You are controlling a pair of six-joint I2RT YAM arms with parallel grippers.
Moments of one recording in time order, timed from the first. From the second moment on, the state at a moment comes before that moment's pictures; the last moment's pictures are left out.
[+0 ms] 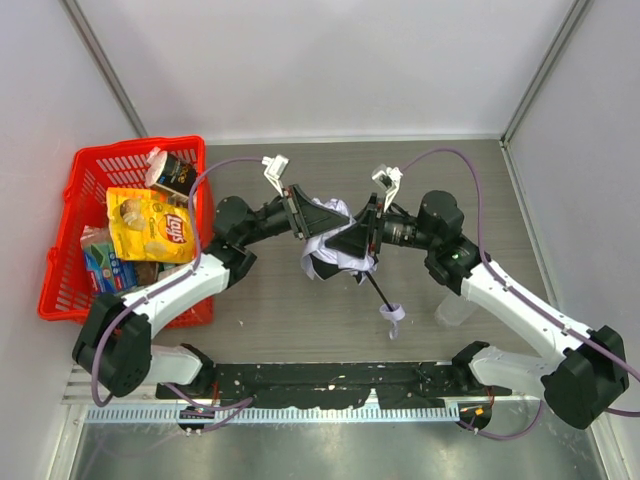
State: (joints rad) left arm -0.59 1.33 0.82 0.82 0.71 -1.10; right arm 0.59 1.11 0.83 0.28 -0.74 0.54
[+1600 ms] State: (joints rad) left arm -0.43 1.26 0.96 1.00 -0.01 -1.40; right arm 0.60 1.13 0.70 0.29 -0.15 1.59
